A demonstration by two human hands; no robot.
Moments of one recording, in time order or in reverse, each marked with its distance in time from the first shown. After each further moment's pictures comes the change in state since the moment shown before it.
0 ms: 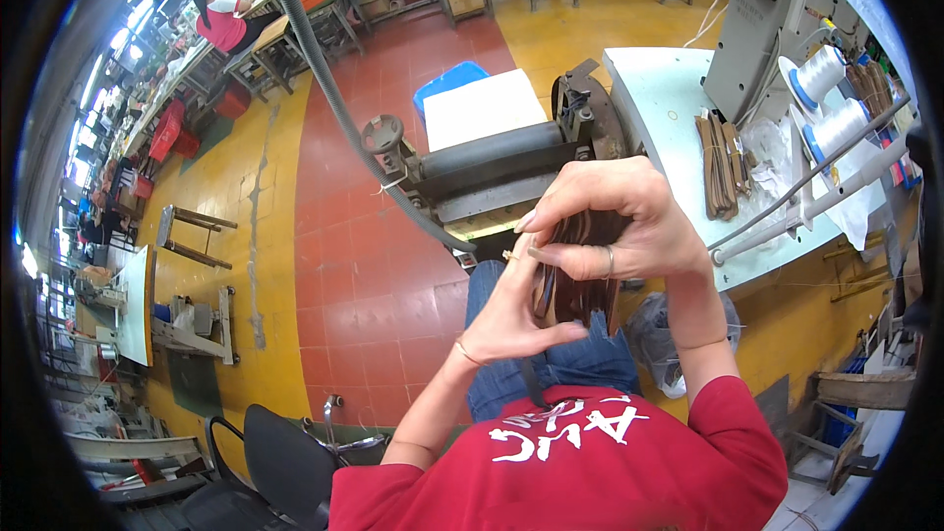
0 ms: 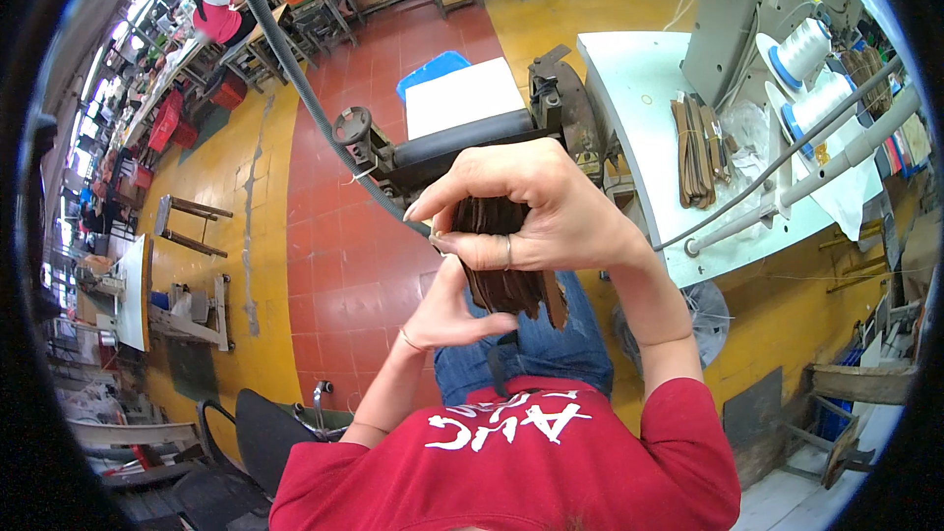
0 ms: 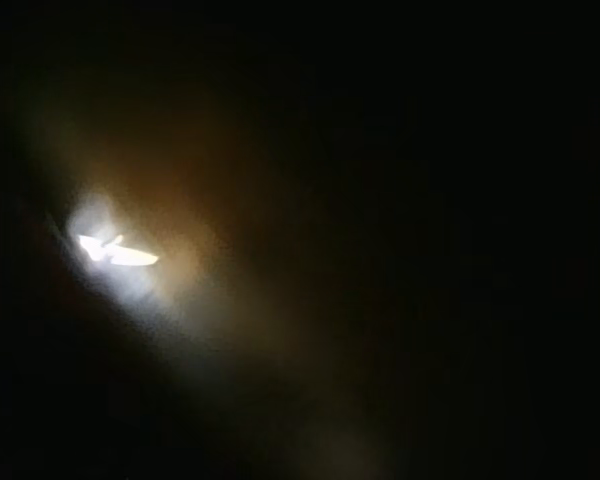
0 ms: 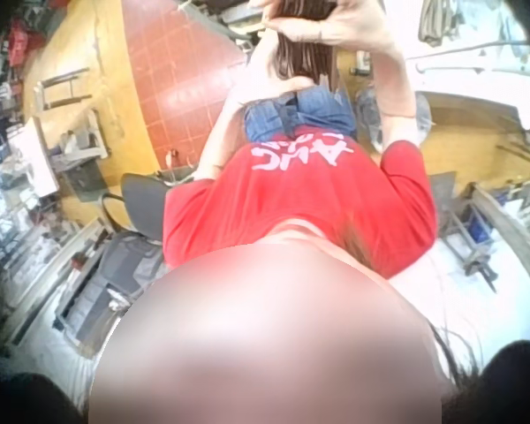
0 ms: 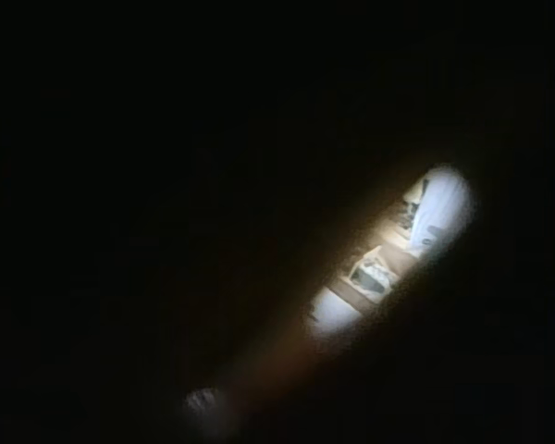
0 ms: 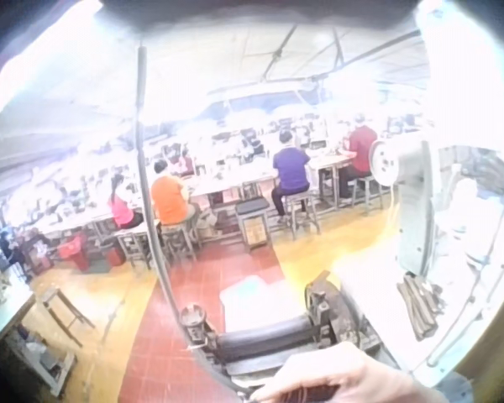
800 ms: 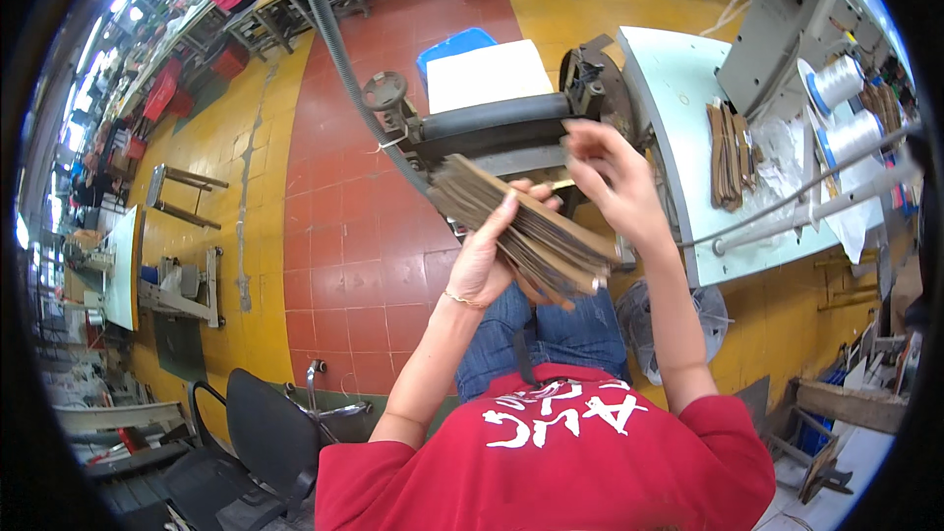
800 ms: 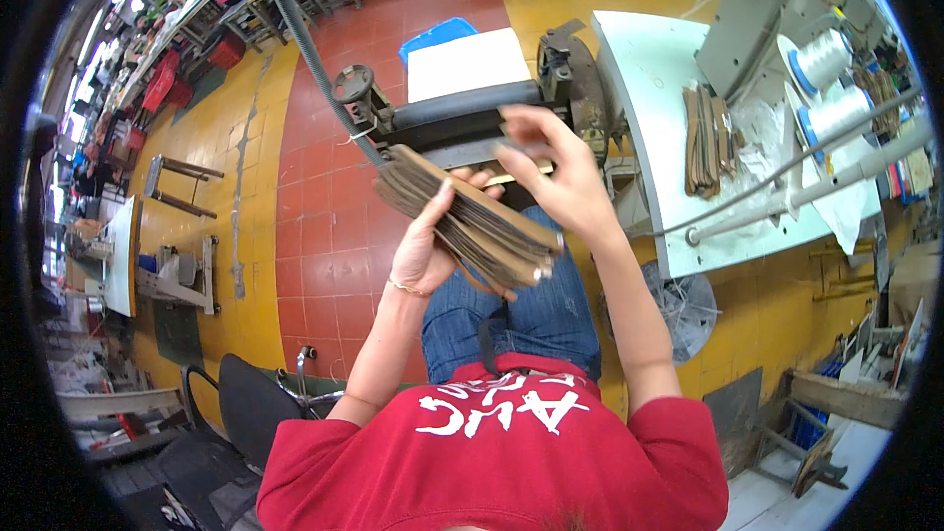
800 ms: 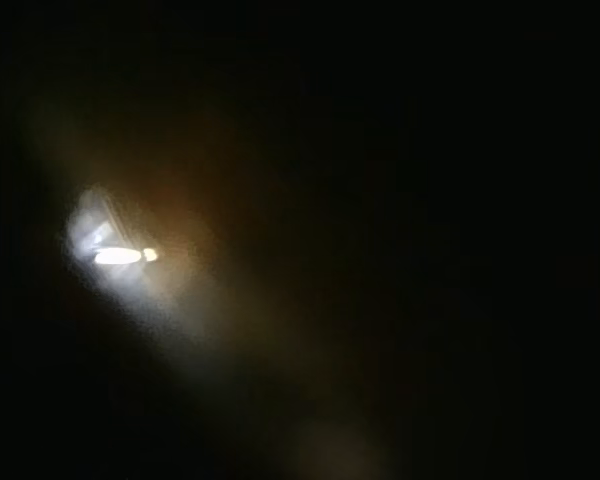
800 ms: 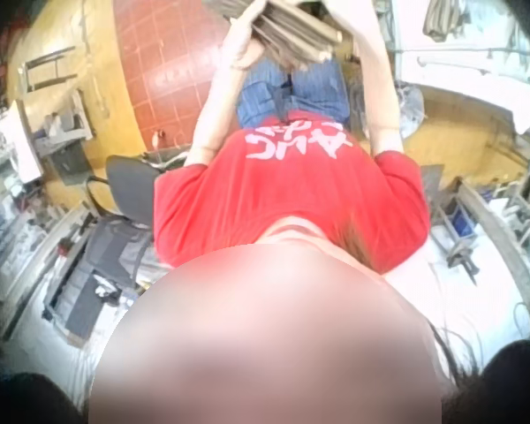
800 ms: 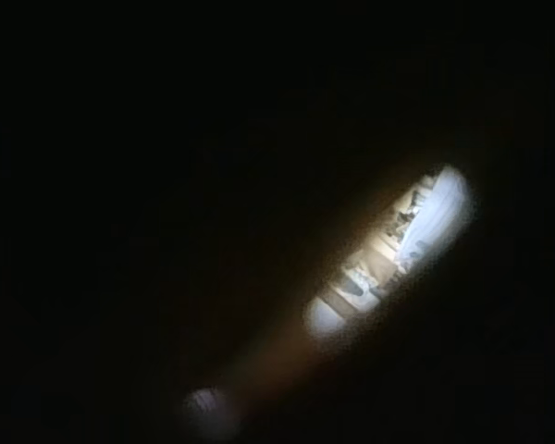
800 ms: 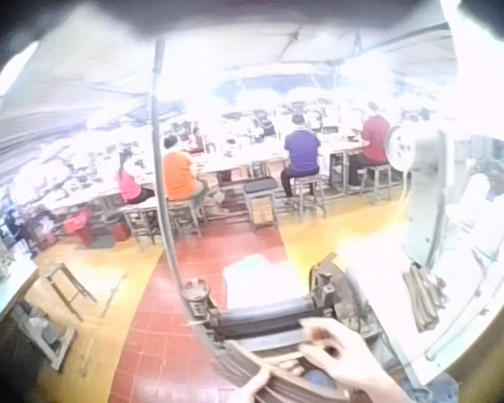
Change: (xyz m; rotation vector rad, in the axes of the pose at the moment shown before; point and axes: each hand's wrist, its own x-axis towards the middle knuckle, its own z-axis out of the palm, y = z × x) left_hand 0.012 -0.025 0.000 -1.203 0.407 -0.239; right_hand -0.052 0.076 0.021 -0.004 0.321 0.488
